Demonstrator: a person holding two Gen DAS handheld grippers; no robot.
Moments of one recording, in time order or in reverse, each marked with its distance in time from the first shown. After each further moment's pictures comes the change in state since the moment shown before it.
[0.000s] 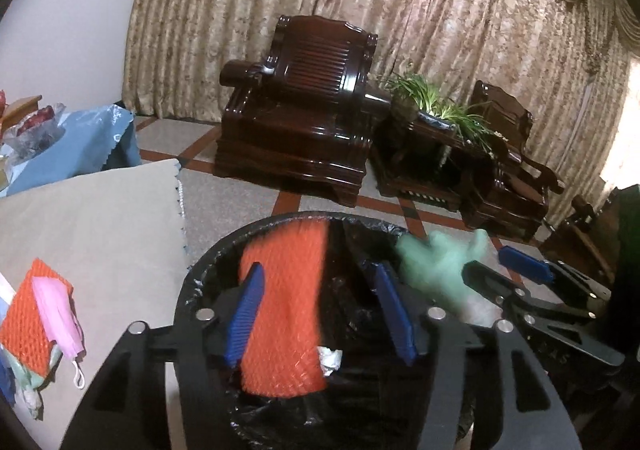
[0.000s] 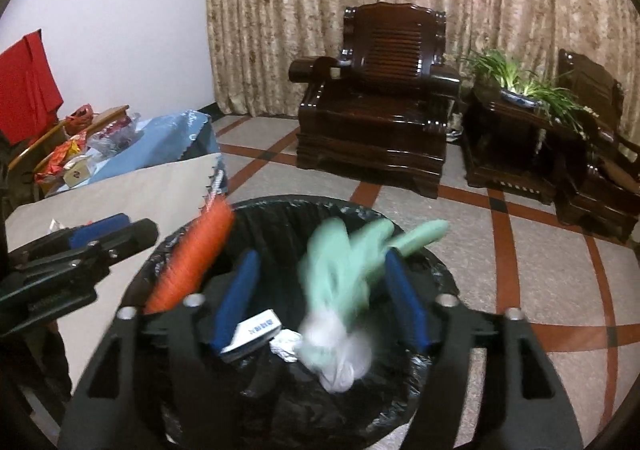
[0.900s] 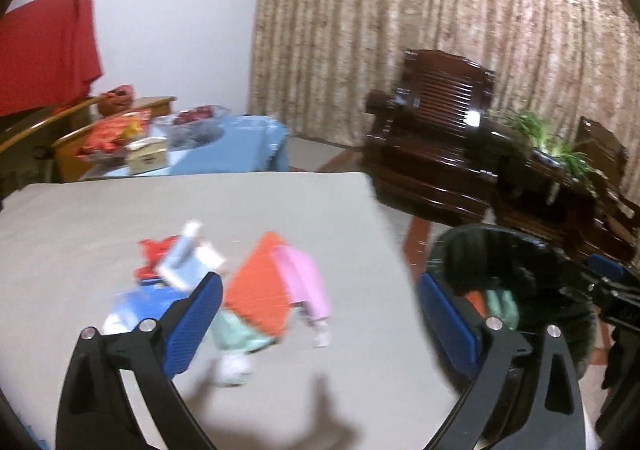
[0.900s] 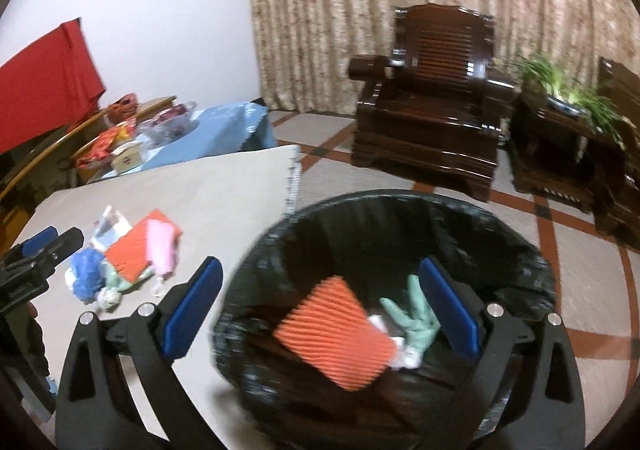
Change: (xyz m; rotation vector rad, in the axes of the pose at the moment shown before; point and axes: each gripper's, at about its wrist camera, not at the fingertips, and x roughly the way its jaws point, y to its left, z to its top) left arm -0.143 0.150 -0.054 -0.120 -0.116 0.444; right arm -0.007 0.109 -0.001 -0.055 0.004 0.167
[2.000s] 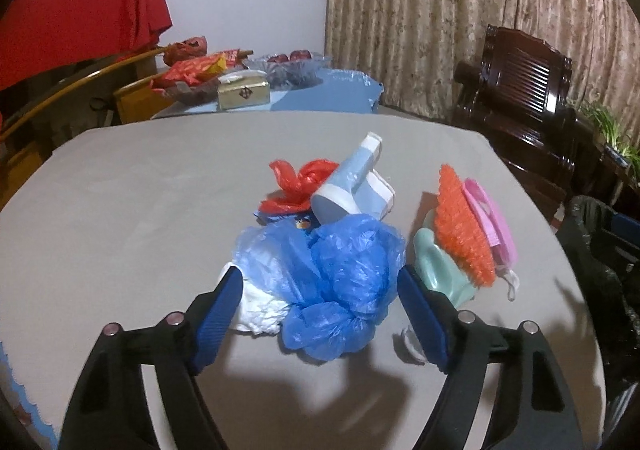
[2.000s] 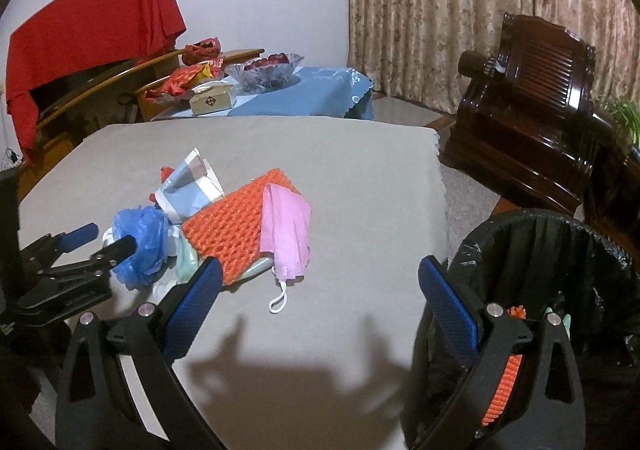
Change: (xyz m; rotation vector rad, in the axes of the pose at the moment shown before) left arm 0.051 0.128 -0.057 -0.081 0.129 0.201; right arm 0.081 0.152 -0.009 -0.214 0.080 0.193
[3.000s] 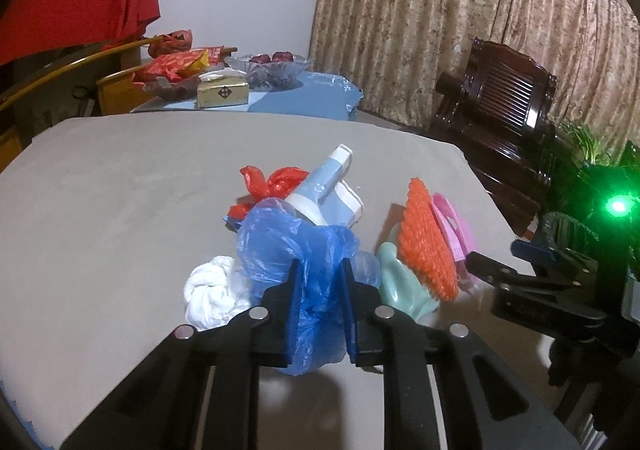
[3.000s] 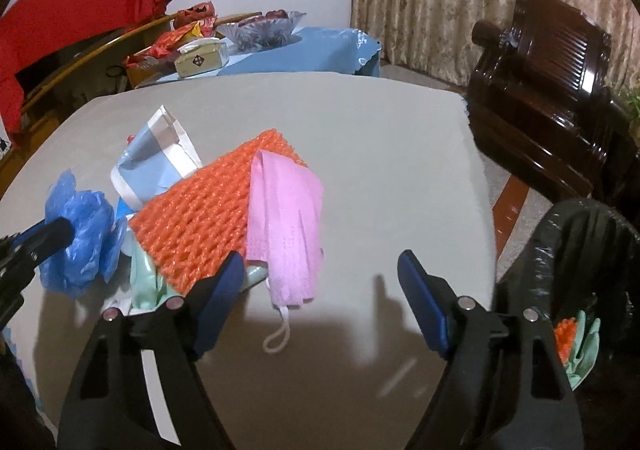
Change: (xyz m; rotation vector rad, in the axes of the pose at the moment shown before) left arm -0.009 -0.007 0.006 -0.049 -0.014 -0.103; right arm 0.086 0.015 0.002 -0.005 0.127 -0.004
